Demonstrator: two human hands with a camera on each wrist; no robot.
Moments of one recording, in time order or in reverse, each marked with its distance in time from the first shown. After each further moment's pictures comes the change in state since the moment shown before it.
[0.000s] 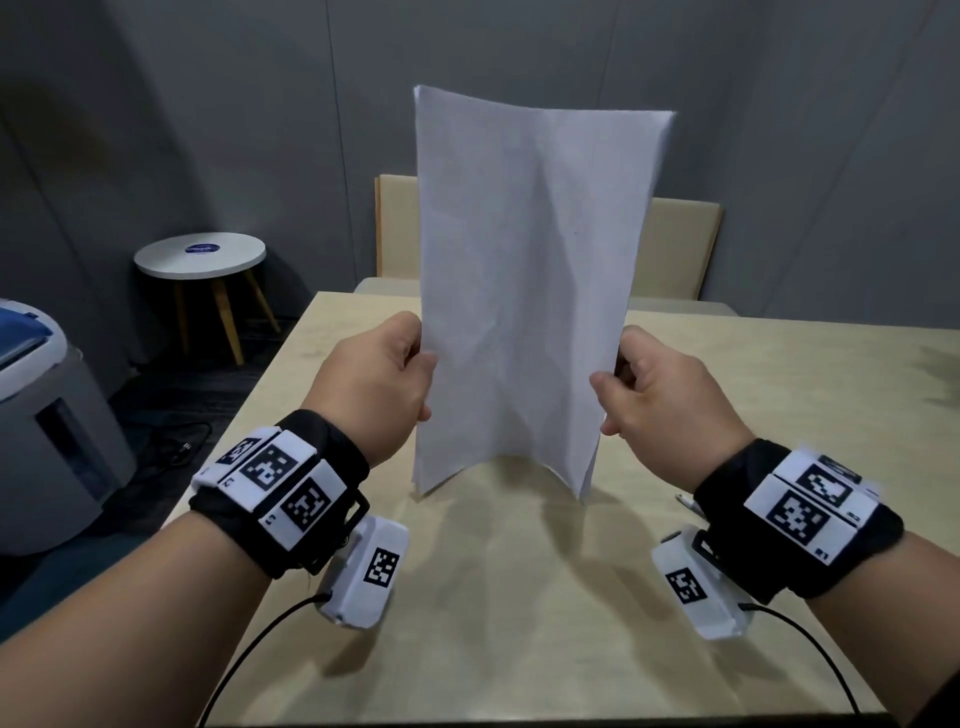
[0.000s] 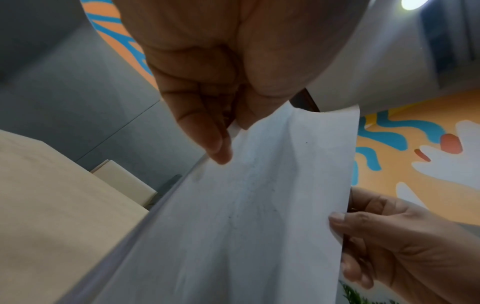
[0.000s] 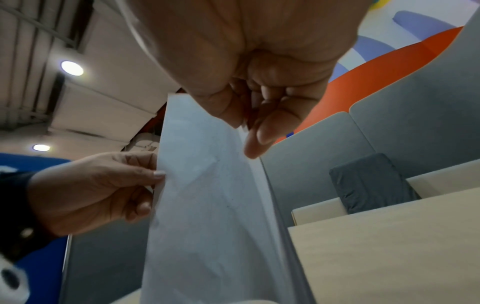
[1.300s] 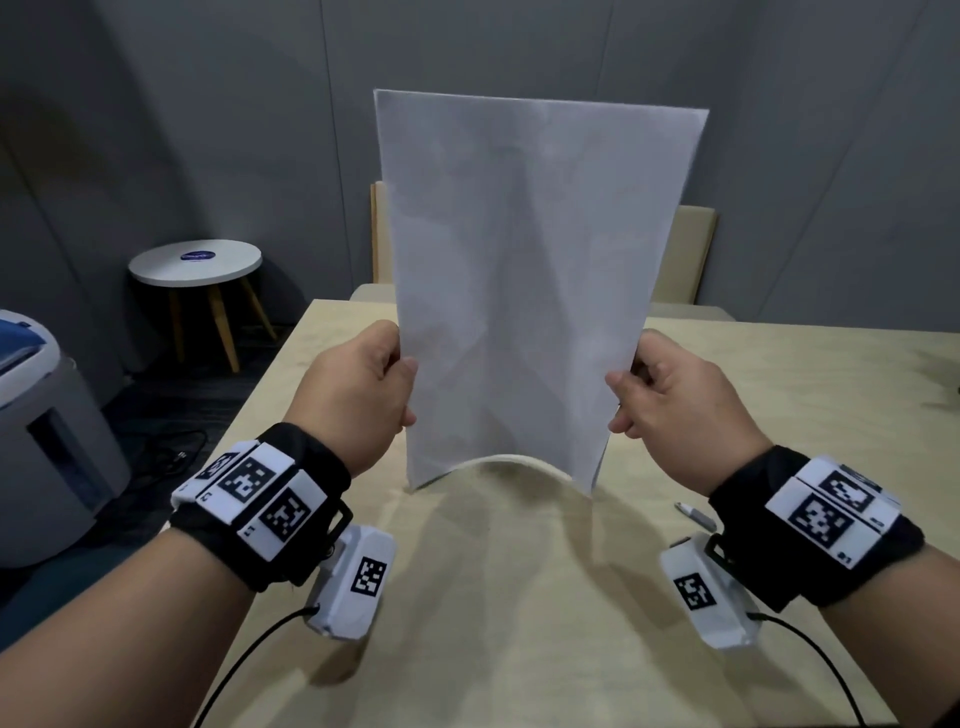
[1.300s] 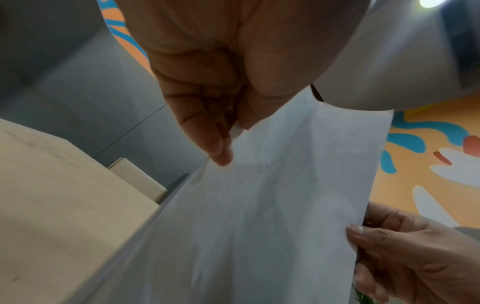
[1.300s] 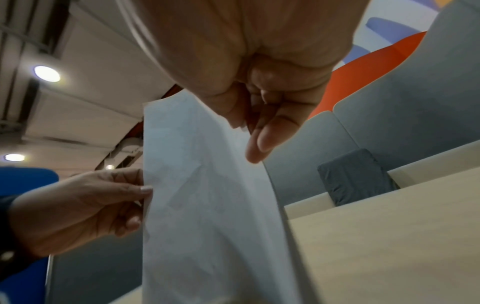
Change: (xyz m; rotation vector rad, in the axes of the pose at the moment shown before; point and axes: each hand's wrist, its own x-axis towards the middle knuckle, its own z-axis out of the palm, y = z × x) left_hand 0.003 -0.011 -0.002 -0.009 0.023 -0.033; right_hand 0.004 0.012 -0.006 0.062 0.012 0.019
